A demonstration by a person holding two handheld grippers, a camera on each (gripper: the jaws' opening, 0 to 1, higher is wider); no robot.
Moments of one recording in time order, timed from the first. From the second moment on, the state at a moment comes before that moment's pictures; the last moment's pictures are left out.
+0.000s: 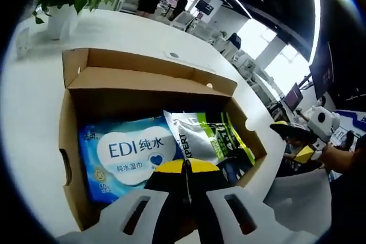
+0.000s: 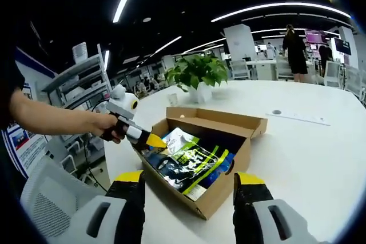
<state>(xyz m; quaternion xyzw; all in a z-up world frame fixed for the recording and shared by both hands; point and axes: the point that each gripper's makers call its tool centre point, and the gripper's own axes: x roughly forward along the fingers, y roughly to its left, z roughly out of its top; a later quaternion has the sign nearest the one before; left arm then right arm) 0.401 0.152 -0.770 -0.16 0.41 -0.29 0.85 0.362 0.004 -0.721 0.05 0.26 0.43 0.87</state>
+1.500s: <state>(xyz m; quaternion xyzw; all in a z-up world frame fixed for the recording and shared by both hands) 0.404 0.183 -0.777 -0.13 0.40 -0.26 0.87 0.386 0.069 -0.780 0.03 0.39 0.44 0.81</state>
